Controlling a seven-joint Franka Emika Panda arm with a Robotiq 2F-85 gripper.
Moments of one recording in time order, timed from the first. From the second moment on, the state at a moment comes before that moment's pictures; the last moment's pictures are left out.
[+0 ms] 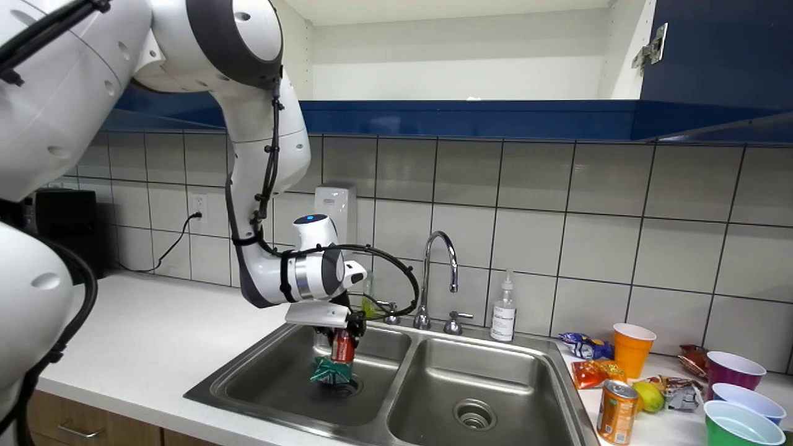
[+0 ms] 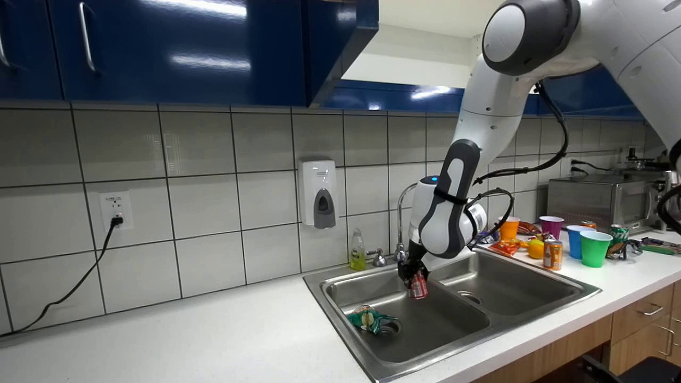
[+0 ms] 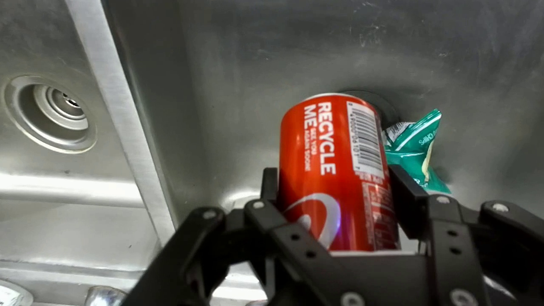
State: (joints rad) arm 0.02 0.56 -0.13 -2.23 -0.41 3.15 0.23
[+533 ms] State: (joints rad) arm 0.11 0.67 -0.18 -2.21 -0.23 3.26 0.17
